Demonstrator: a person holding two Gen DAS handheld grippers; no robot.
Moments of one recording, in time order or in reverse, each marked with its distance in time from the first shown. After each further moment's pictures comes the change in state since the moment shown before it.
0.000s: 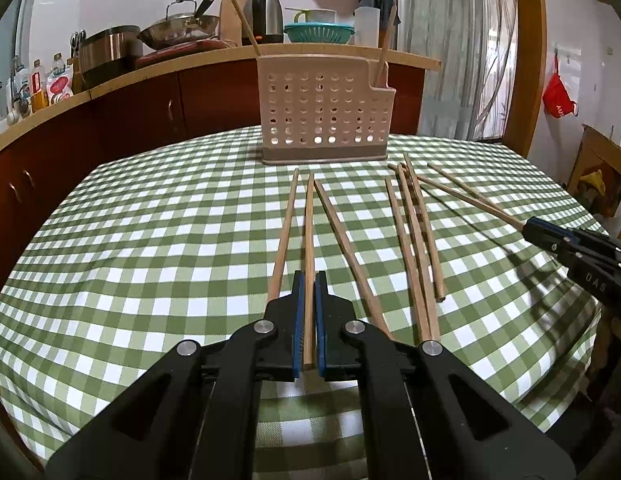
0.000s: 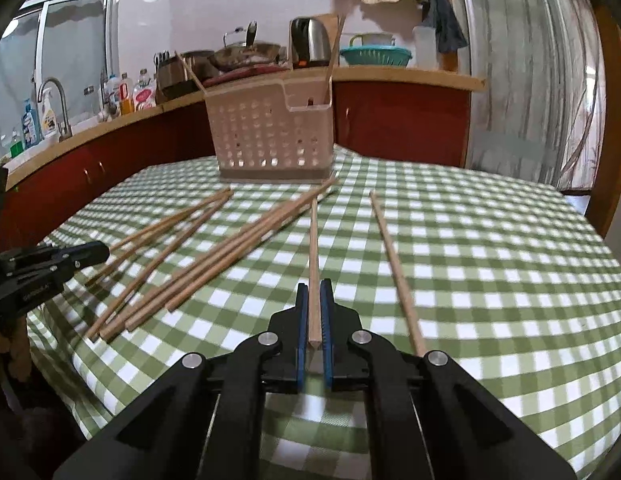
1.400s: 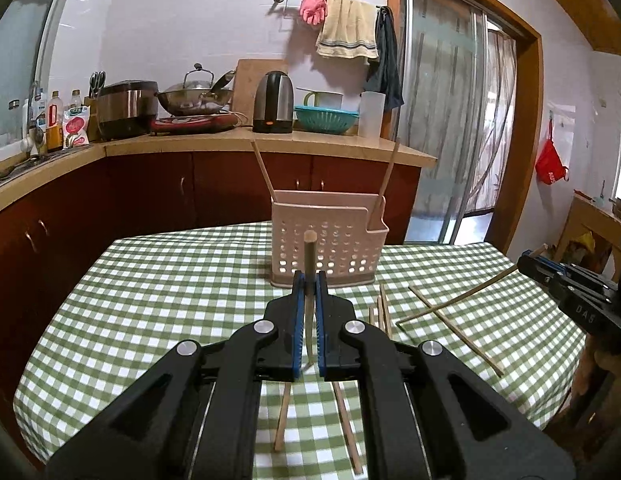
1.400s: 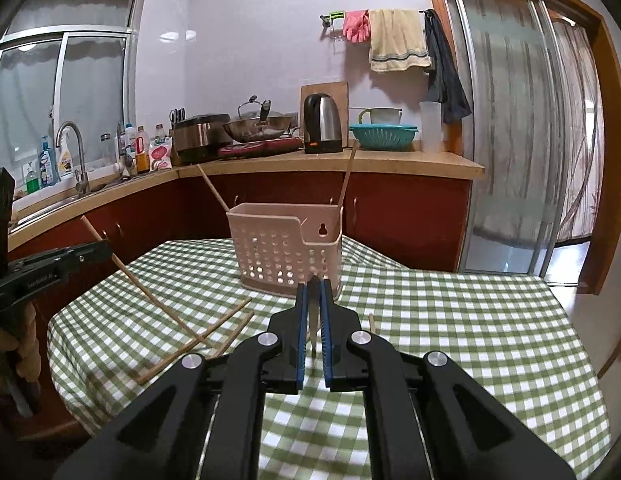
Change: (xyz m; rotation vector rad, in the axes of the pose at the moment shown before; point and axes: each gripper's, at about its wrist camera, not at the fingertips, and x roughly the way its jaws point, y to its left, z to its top) left arm -0.075 0.017 0.101 -0.078 -0.215 -0.025; right arm -0.063 0.007 0.106 -0.025 -0.176 0.030
